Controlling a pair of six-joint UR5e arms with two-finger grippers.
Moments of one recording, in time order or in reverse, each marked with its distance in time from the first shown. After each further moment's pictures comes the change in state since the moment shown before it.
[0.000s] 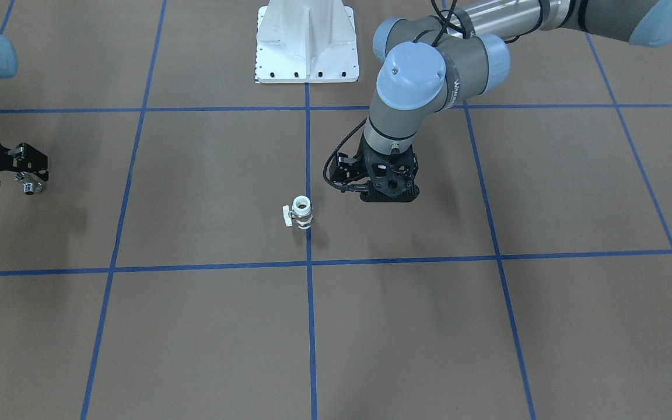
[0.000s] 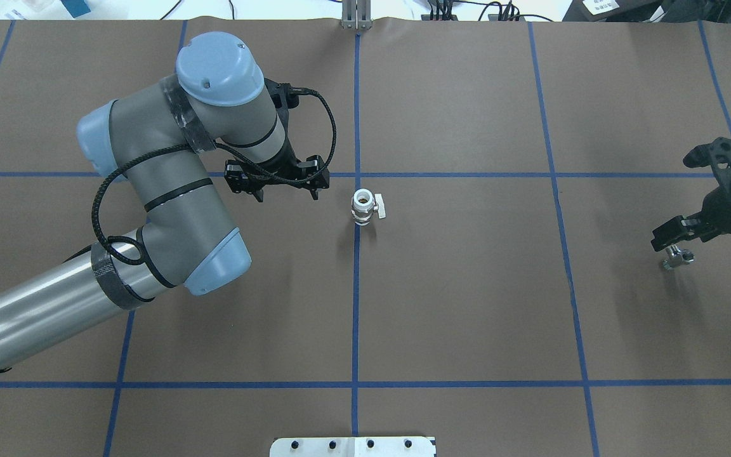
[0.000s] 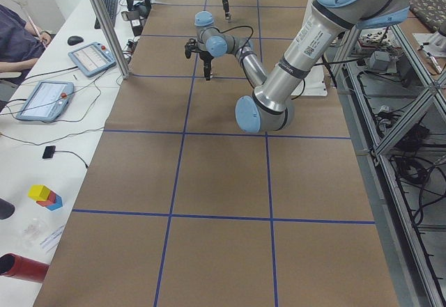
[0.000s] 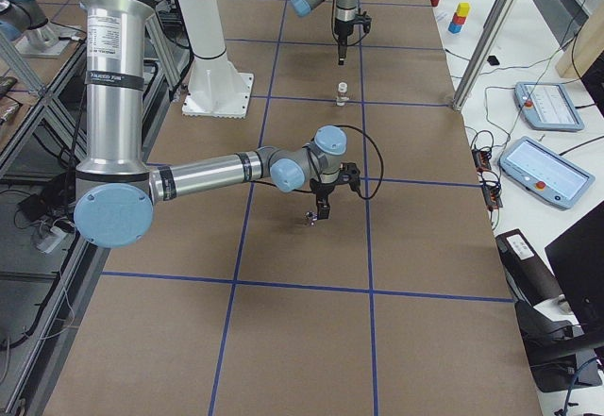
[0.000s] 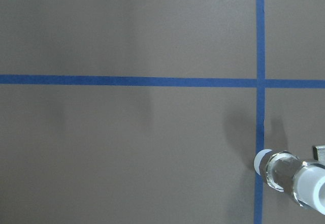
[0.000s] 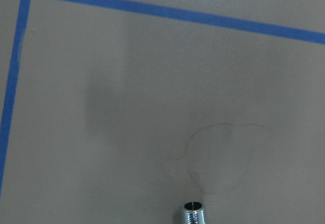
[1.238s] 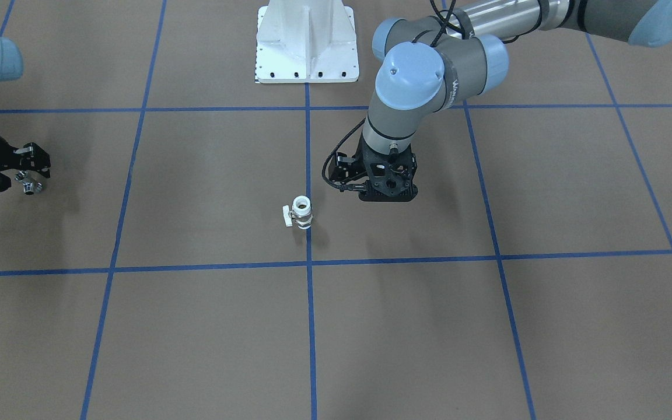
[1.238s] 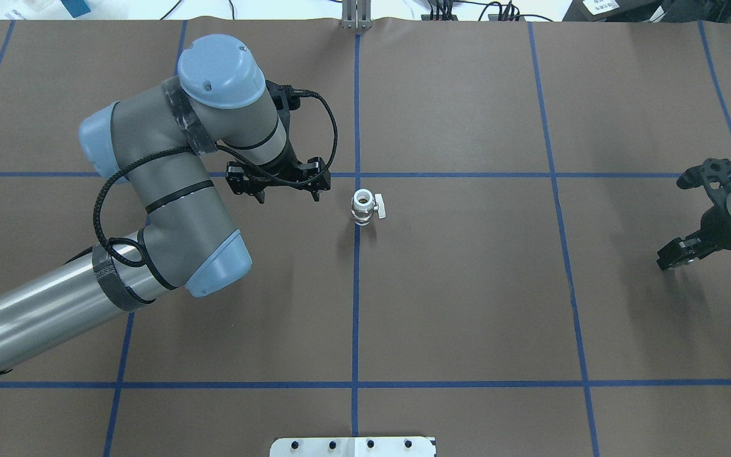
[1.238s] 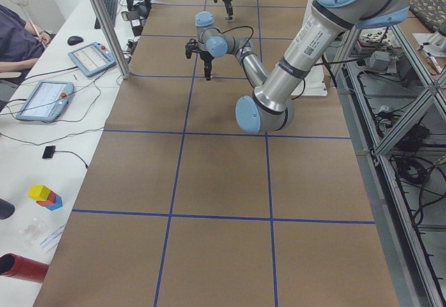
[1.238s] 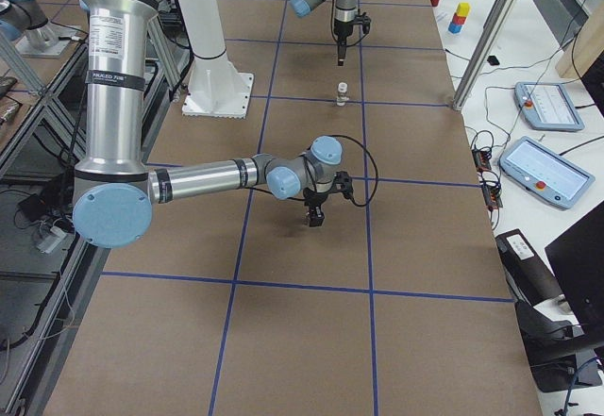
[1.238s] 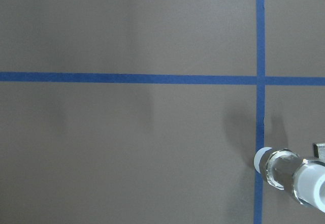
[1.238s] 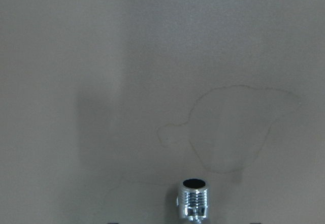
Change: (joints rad) left arm 0.004 0.000 0.001 -0.006 0.000 -0.001; right arm -0.027 -0.018 -0.036 0.002 -0.007 -0.100
